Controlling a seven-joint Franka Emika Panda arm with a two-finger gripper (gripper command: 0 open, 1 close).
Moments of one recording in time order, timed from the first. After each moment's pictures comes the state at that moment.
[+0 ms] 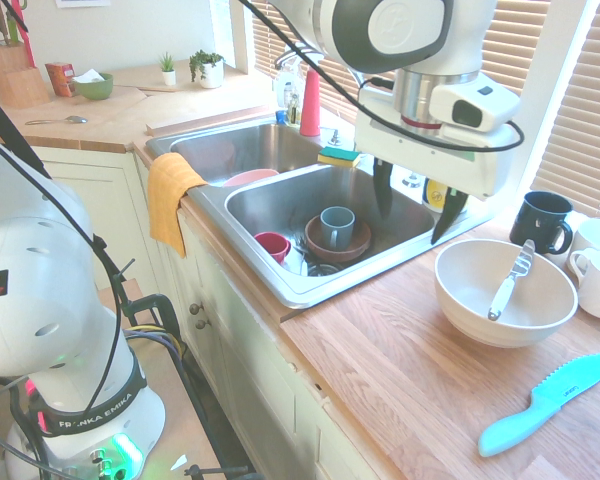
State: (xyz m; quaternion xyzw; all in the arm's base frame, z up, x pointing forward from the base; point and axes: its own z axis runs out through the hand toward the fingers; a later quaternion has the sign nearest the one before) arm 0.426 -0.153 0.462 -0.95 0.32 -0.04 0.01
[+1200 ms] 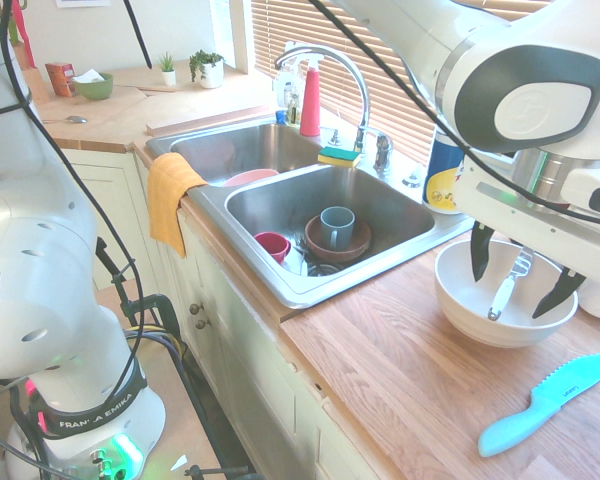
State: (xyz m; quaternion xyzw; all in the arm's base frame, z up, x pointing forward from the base) arm 0.472 -0.271 0.416 -0.93 0.37 -0.05 0.01
